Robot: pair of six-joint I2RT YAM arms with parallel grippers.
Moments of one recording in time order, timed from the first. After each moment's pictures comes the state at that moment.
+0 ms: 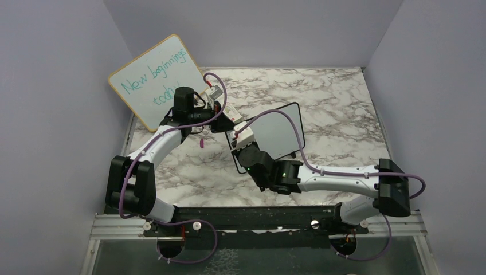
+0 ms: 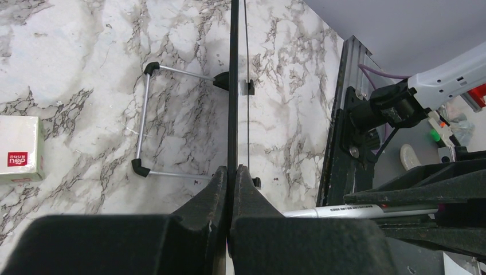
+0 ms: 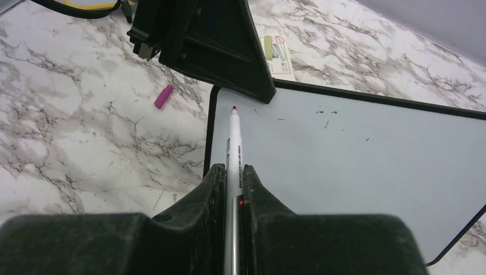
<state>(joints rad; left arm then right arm) -0.23 1.47 0.96 0.05 1.07 -0.13 1.30 1.46 1.05 0.05 0.81 0.11</state>
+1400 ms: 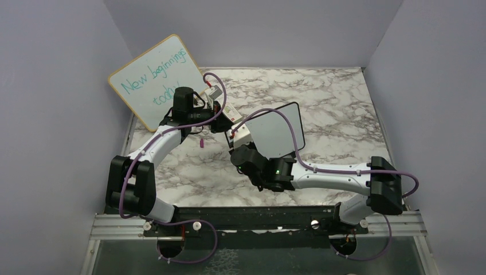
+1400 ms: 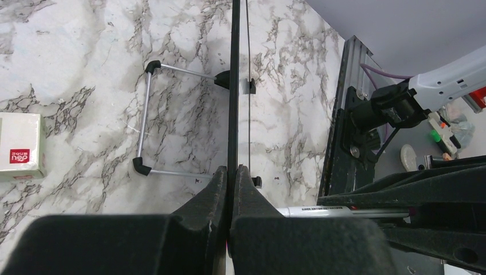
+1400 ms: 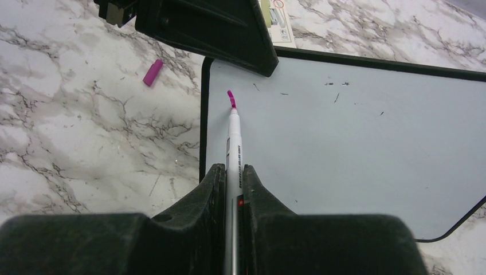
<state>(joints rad) -0.23 1.47 0.96 0.04 1.07 -0.13 1.28 1.53 1.11 -0.09 0.82 0.23</state>
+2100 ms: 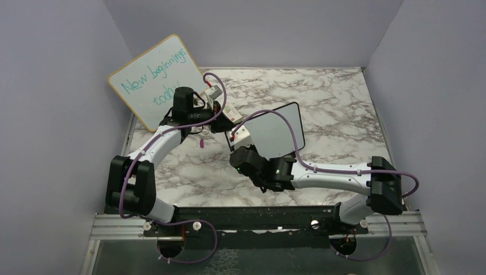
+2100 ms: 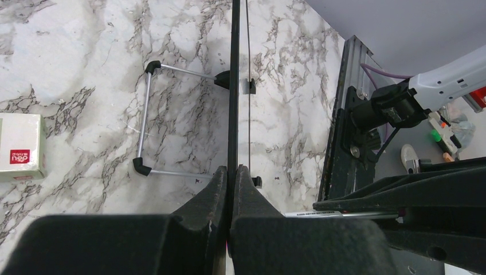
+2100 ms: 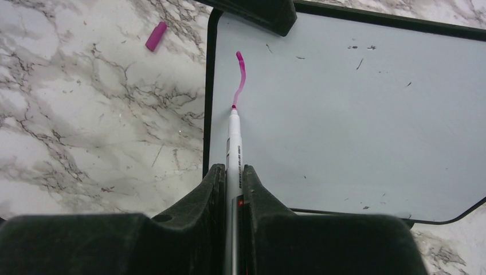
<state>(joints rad) -0.23 1.47 0.96 0.04 1.07 -0.13 1.28 1.53 1.12 -0.22 0.75 0.31</state>
